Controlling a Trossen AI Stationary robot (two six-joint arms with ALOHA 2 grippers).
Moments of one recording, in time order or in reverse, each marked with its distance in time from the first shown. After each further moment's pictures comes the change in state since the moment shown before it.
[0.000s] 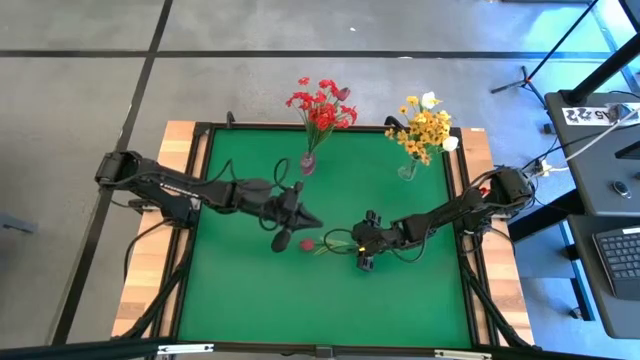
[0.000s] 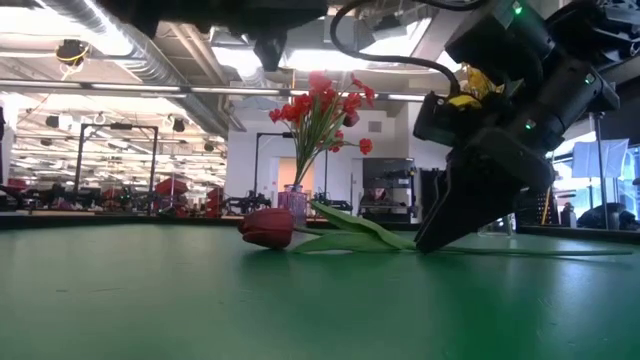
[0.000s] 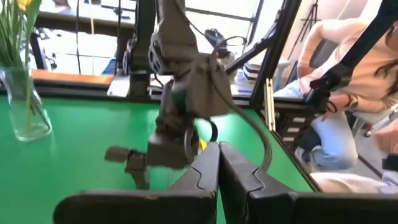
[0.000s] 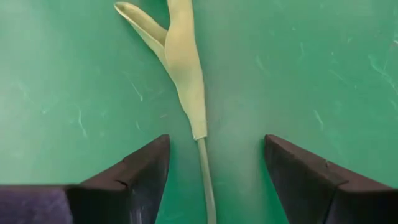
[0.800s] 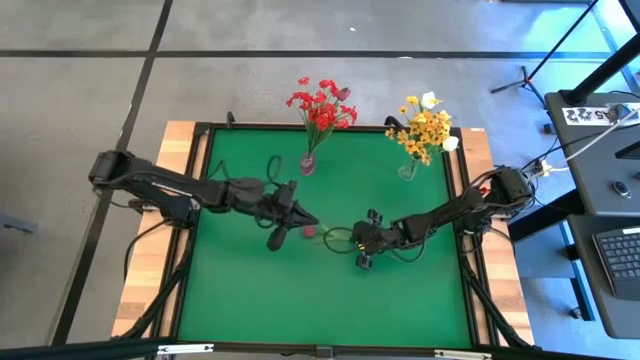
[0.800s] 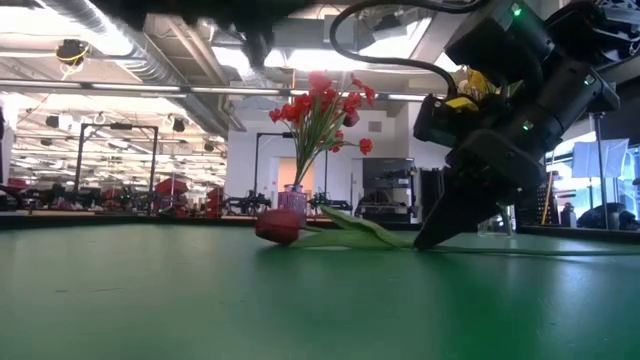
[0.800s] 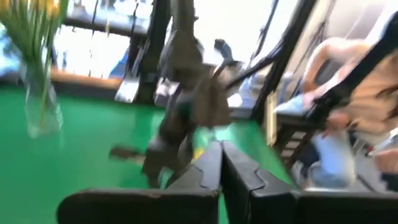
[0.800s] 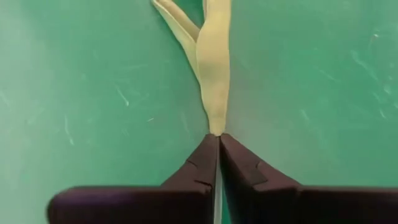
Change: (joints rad) left arm -0.018 -0.073 -0.017 -0.034 -0.047 -0.086; right arm 0.000 -0.005 0.000 -0.027 0.034 0.048
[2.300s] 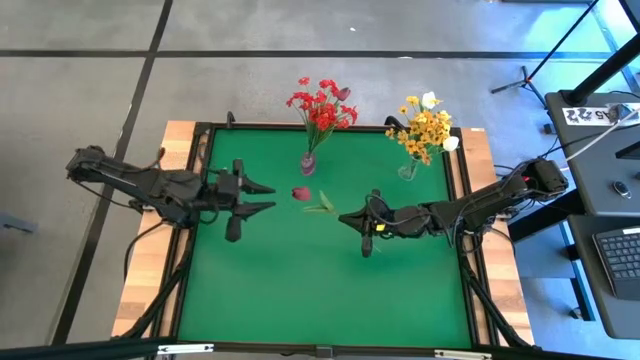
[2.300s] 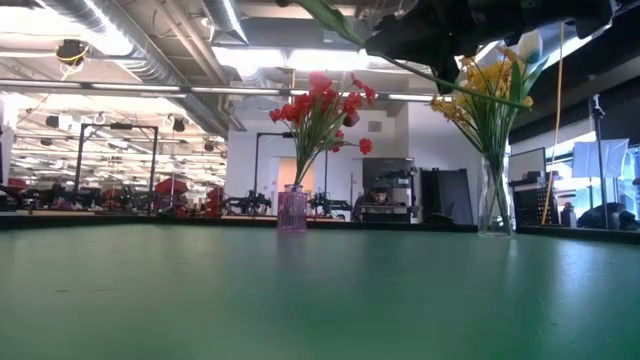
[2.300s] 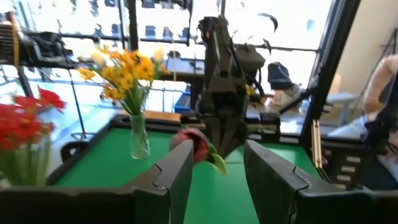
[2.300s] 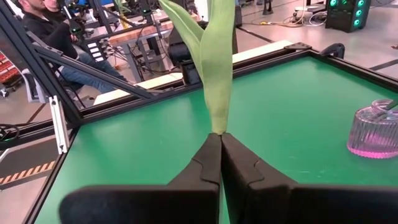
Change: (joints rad) left arm -0.196 -0.474 0.050 -0.451 -0.478 0.132; right arm 0.000 -0.339 -0.002 0.364 0.135 -0.132
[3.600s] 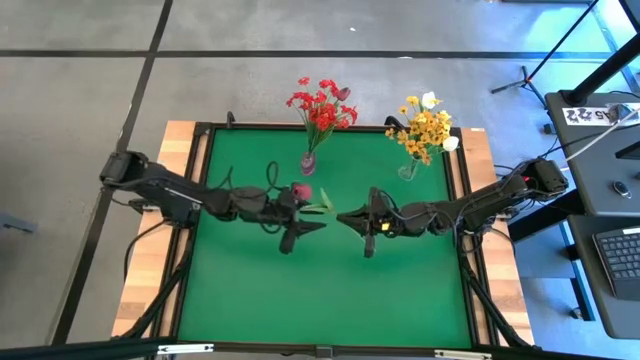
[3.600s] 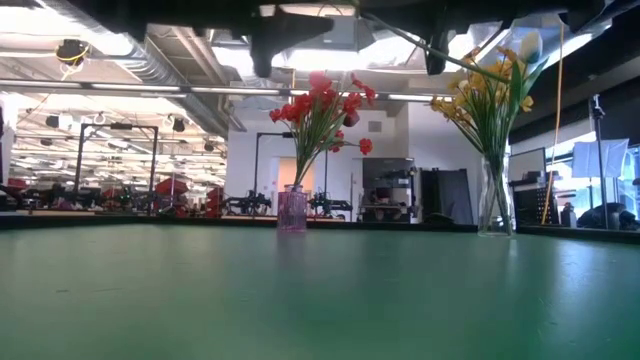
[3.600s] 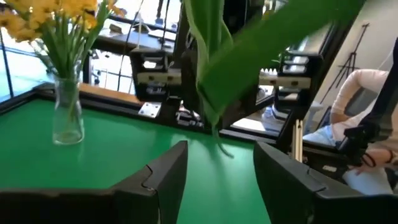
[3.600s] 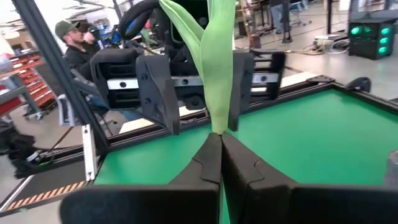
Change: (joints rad) left arm 0.151 0.598 -0.081 0.704 0.290 -0.159; right arm -0.001 0.000 0.001 0.159 -0.054 -0.052
